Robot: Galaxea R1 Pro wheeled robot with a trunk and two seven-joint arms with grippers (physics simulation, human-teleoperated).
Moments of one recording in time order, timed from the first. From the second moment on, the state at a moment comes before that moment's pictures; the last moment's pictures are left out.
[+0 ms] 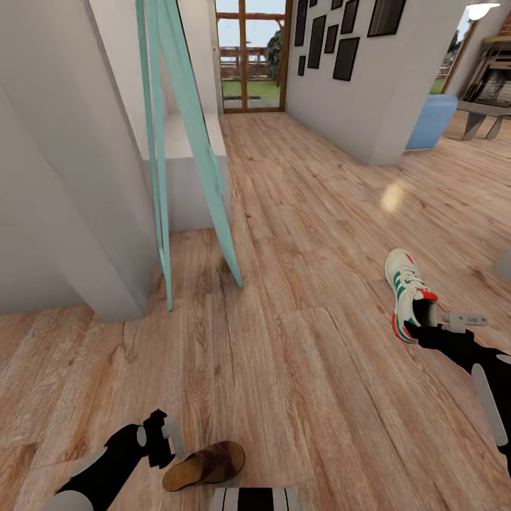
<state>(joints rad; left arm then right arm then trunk) -0.49 0.11 -0.14 -0.63 -0.93 0.14 -0.49 -0.46 -0.33 -0.31 -1.43 -0.11 0.62 0.23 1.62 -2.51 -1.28</state>
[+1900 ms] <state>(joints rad) -0.44 0.10 -0.12 -0.63 -0.96 0.01 -0.49 -0.46 -0.33 -0.31 -1.43 -0.11 0.62 0.24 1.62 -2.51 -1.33</state>
